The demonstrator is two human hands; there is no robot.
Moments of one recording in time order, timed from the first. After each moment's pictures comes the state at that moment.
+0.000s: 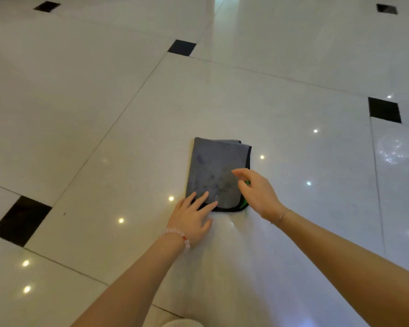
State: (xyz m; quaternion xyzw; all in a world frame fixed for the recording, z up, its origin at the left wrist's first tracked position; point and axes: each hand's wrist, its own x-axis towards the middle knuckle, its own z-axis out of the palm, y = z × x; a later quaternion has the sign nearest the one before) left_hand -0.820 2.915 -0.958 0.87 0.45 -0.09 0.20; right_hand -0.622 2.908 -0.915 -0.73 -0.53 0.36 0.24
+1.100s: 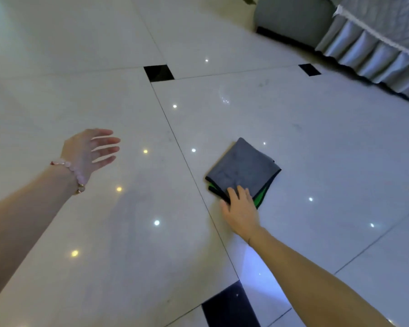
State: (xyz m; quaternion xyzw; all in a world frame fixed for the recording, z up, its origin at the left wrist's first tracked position) left_hand -0.546 2.908 -0.848 0.50 0.42 0.15 0.74; right_hand -0.419 2.591 -0.963 -0.95 -0.24 0.15 0.08
